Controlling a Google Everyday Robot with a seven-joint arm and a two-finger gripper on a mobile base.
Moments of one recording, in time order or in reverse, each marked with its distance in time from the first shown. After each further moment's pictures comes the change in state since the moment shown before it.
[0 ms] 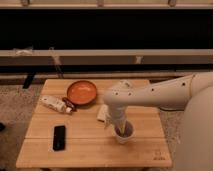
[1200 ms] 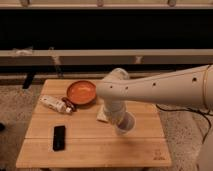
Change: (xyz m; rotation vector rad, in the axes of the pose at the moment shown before) arm 0.009 0.009 -0.089 0.080 -0.105 -0.159
